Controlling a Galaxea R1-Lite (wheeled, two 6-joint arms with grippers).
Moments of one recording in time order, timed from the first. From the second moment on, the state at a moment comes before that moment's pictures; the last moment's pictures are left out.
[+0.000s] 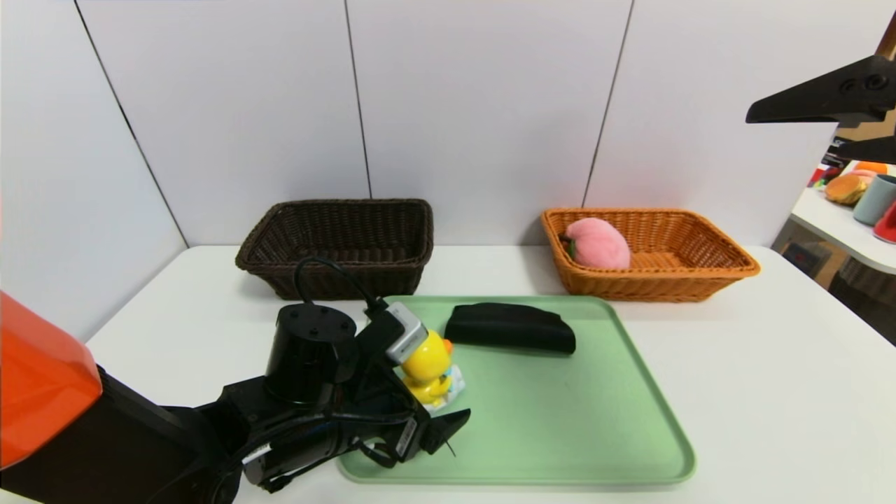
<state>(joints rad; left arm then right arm) -0.71 1.84 -0.54 -0.88 -0.14 0.08 0.52 1.29 -1.55 0.61 -0.27 0.39</state>
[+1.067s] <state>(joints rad) -0.71 1.85 -0.54 -0.88 -0.14 0.07 0.52 1.28 -1.55 0.61 -0.27 0.39</state>
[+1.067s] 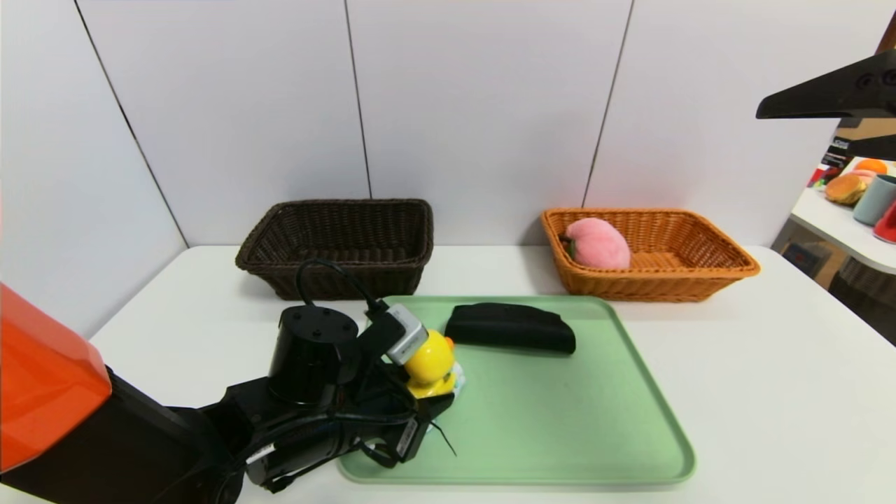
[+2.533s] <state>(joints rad) -0.71 1.73 -0.55 -0.87 -0.12 0.04 0.52 1.26 -1.48 0.61 -0.26 0.39</state>
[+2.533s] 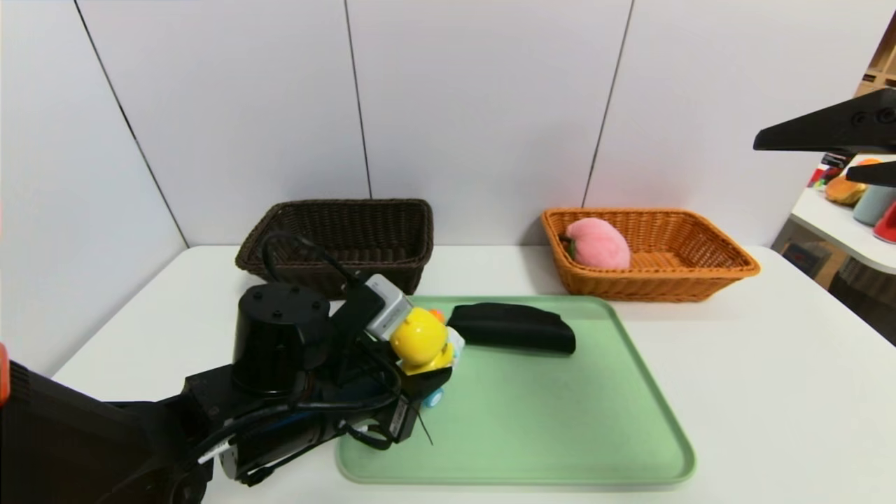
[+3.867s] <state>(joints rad) -0.51 1.50 -1.04 -0.32 -0.01 0.04 0.50 1.19 -1.39 0.61 -0.26 0.39</state>
